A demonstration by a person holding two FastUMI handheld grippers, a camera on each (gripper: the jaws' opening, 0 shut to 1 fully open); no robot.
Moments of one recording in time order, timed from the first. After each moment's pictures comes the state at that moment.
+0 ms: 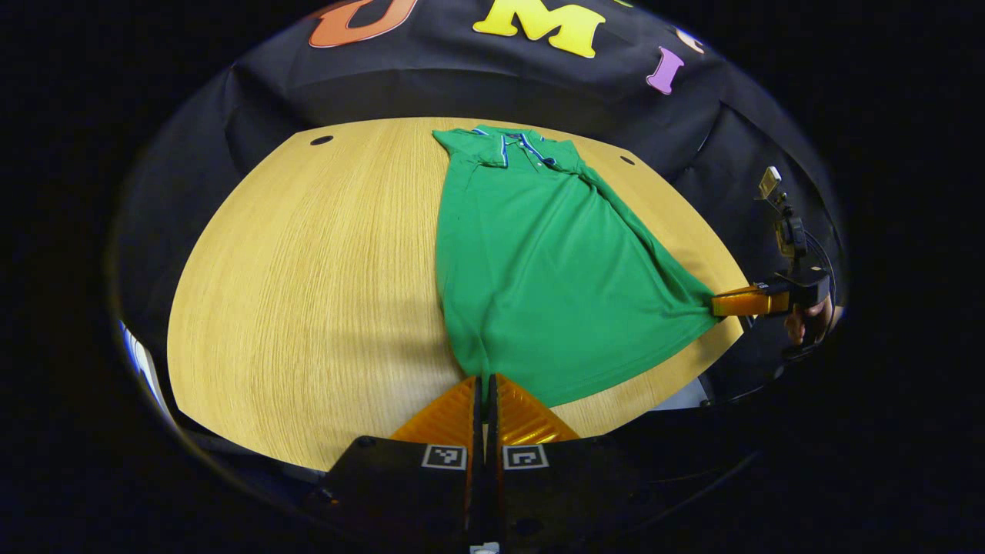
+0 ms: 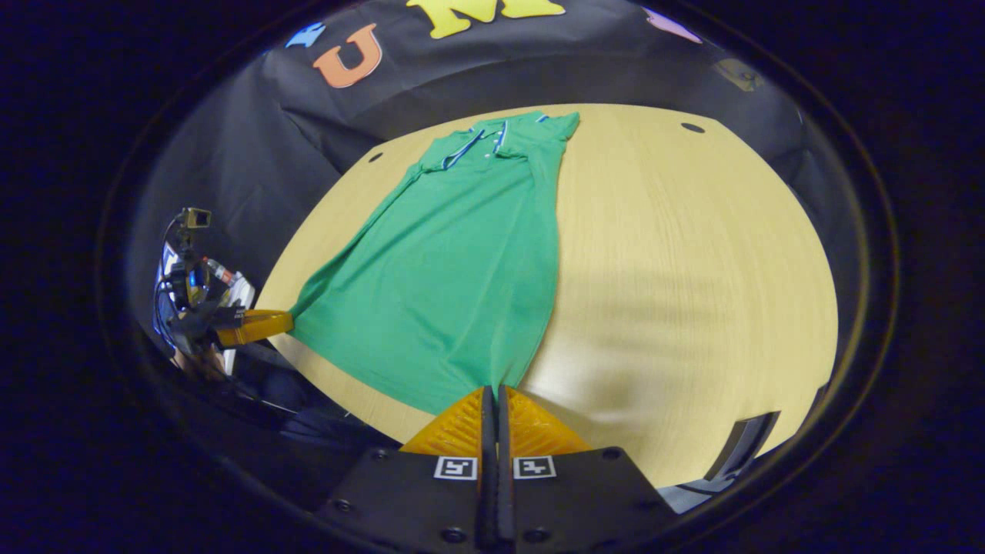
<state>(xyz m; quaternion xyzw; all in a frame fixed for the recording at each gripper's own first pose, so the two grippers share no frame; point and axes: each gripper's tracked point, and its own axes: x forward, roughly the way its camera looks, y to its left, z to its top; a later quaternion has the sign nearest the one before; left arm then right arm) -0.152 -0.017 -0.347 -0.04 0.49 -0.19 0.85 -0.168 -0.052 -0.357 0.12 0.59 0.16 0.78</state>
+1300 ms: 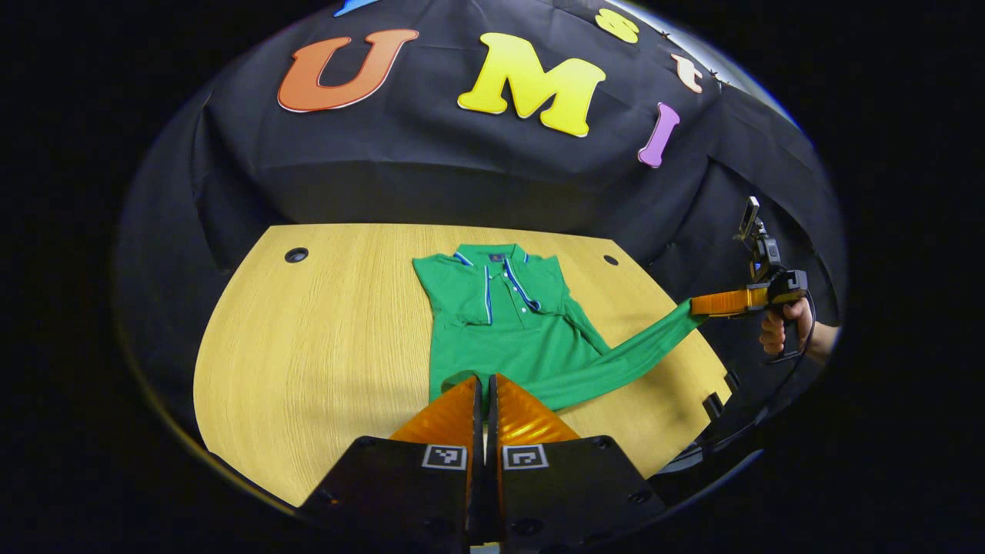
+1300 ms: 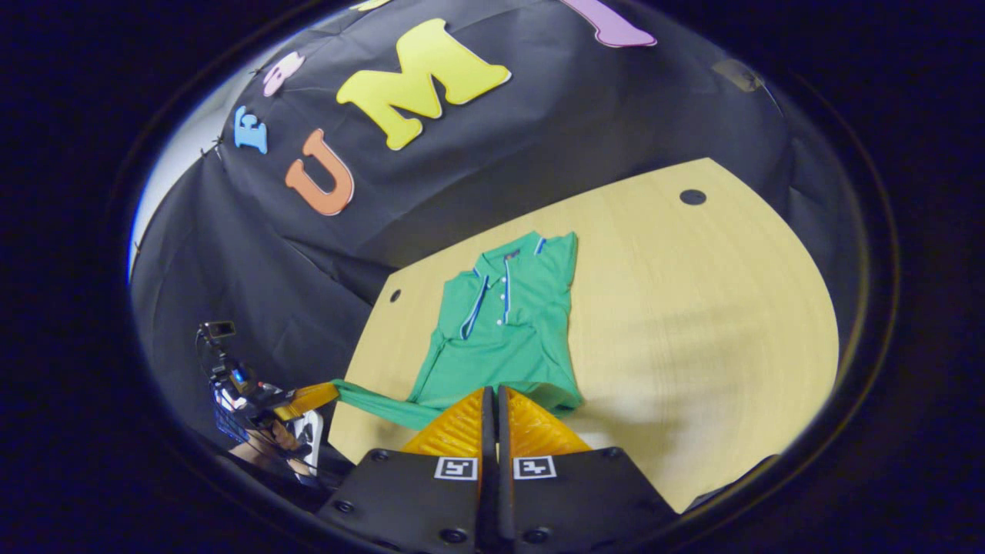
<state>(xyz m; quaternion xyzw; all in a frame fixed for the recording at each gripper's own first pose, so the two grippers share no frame) 0.032 -0.031 -0.229 -0.08 0.36 -0.21 0.90 0.051 -0.072 -0.243 0.28 0.48 0.15 0.82</state>
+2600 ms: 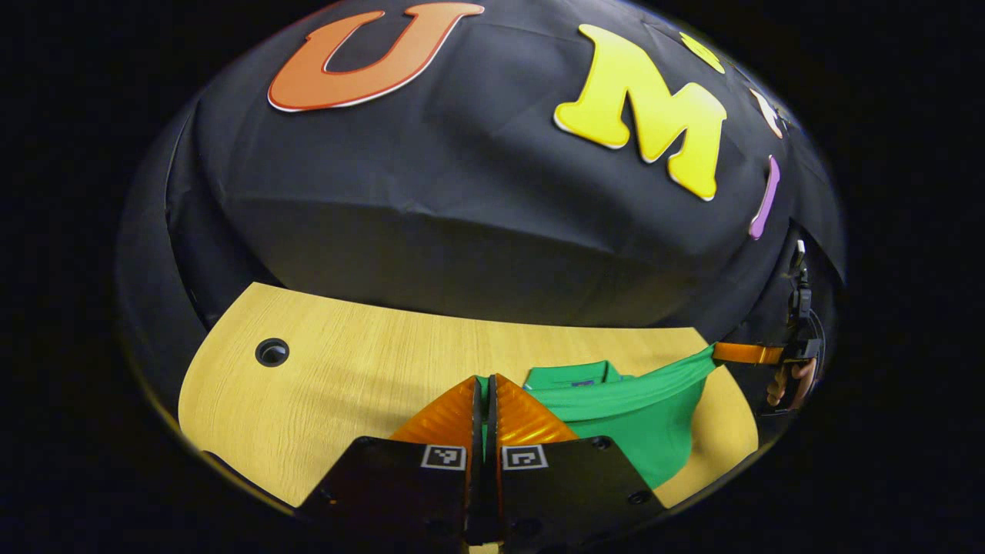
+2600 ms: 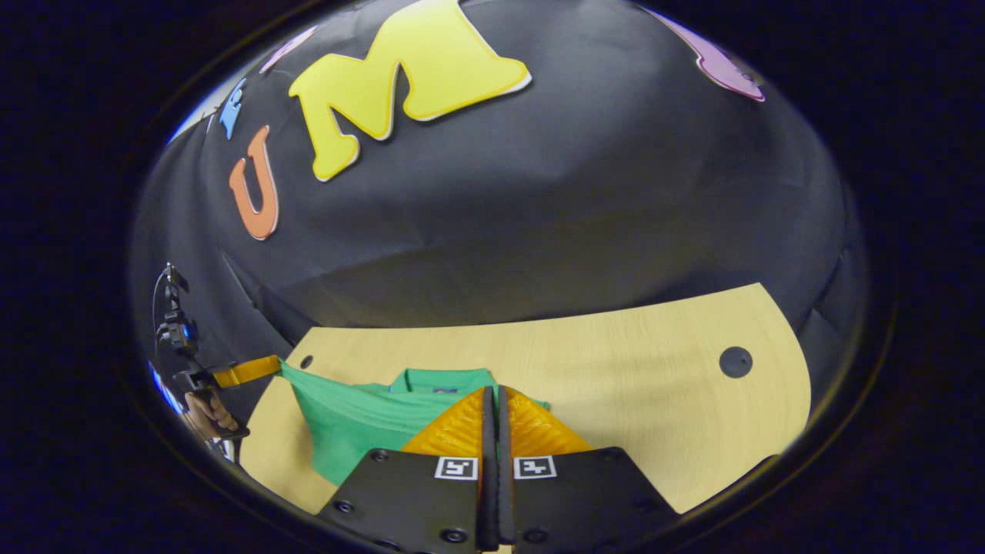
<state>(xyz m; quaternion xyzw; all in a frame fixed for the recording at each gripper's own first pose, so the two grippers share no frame) 0.320 -0.025 -0.297 -0.11 0.31 -0.12 0.94 0.330 -0.082 -0.352 0.14 0.39 0.10 0.90</state>
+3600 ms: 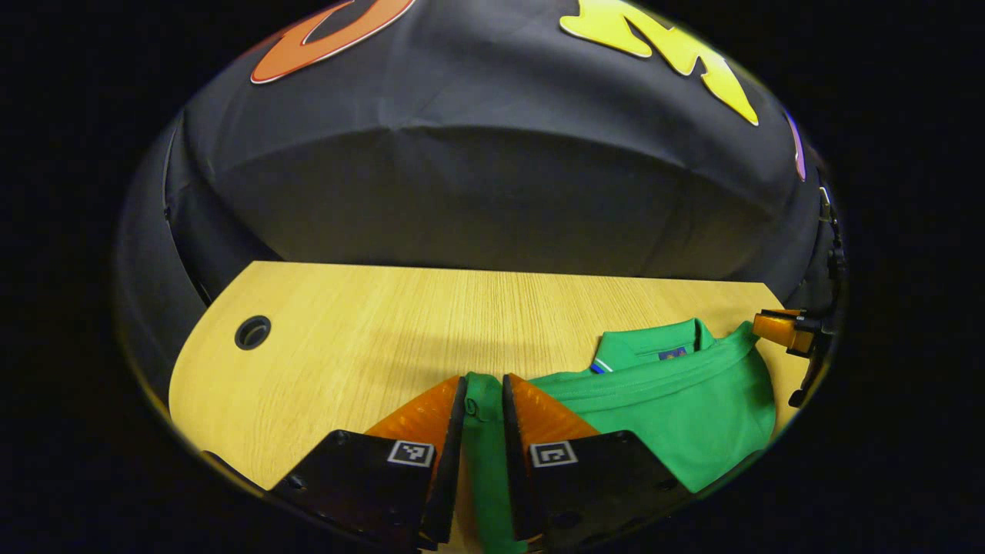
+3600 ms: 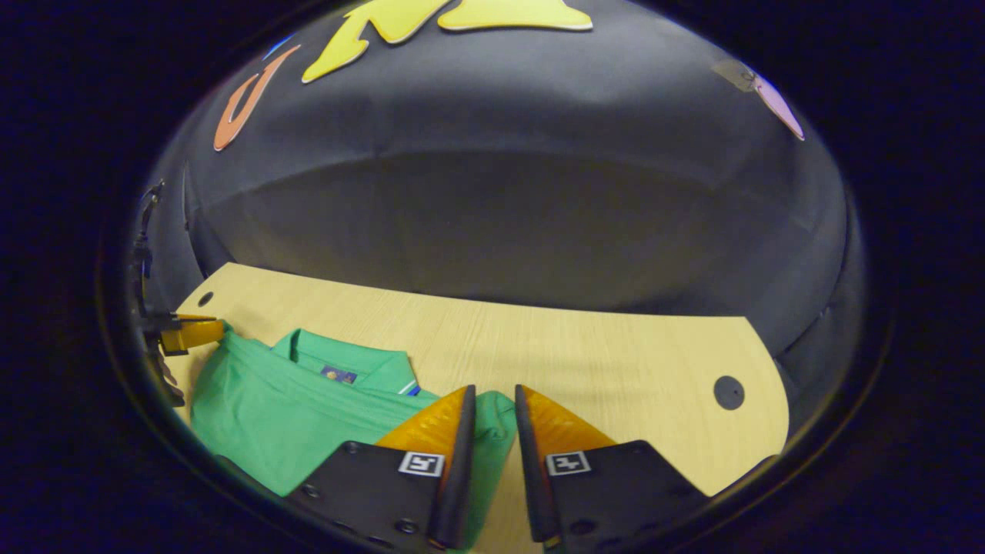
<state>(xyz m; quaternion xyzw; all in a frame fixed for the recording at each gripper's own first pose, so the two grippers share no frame) 0.354 -0.031 -0.386 -0.03 0.34 -0.06 0.94 0.364 -0.089 -0.422 -0.01 0.38 0.04 0.92</state>
